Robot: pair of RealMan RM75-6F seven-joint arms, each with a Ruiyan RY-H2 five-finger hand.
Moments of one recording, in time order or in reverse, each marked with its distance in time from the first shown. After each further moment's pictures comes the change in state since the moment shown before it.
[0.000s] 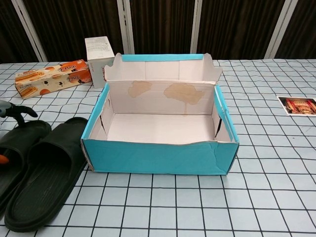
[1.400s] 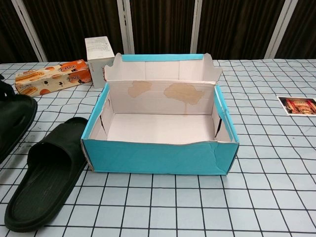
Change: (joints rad) left arm -0.043 0.075 0.017 -0.141 0.008 0.230 0.143; right arm 0.002 0.009 0.004 -0.016 0.028 -0.020 0.011
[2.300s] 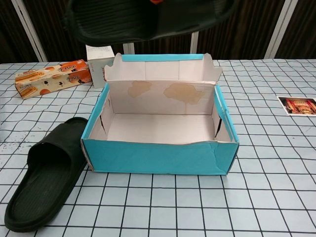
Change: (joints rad) left arm -0.729 -0.055 -0.148 0.072 0.417 -0.380 0.751; right arm -0.004 0.023 0.003 0.026 0.018 -0.025 0.113
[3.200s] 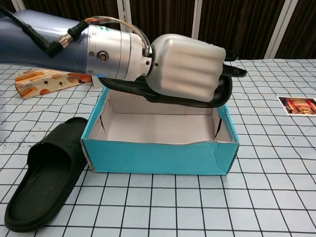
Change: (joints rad) left arm -0.029 -0.208 0.183 0.379 0.448 -0.102 -0.366; right arm -0.009 0.010 0.013 0.014 0.025 -0.006 0.060
